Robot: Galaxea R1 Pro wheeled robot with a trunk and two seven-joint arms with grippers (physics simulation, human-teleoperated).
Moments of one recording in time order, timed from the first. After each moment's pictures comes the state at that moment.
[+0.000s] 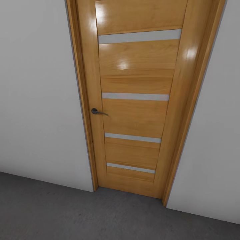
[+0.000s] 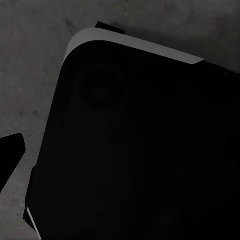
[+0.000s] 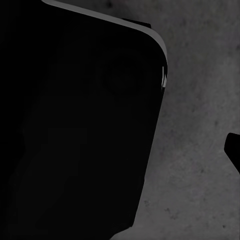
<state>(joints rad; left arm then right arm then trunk) 0.00 -0.02 0.07 -0.07 0.26 -0.05 0.00 0.00 -0.01 0.01 0.00 0.18 -0.10 -0.01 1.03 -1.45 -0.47</state>
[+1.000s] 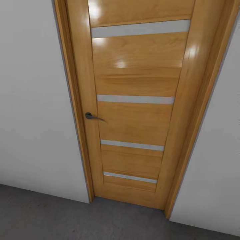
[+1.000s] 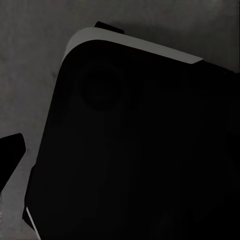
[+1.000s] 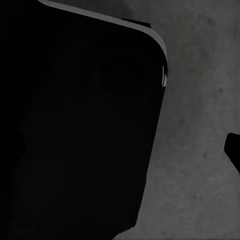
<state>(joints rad) 0.00 -0.02 0.07 -0.07 0.26 -0.05 0.00 0.00 -0.01 0.00 0.00 0.17 -0.10 -0.01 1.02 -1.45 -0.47</state>
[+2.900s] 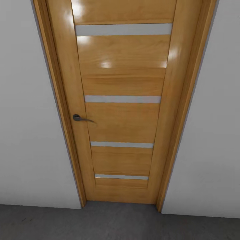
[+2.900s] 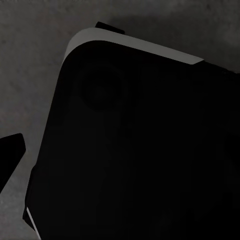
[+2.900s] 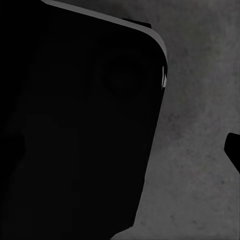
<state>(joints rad) 0.00 -0.02 0.07 -0.07 0.26 -0.05 0.01 0.00 -0.01 0.01 0.00 0.18 -0.10 -0.01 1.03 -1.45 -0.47</state>
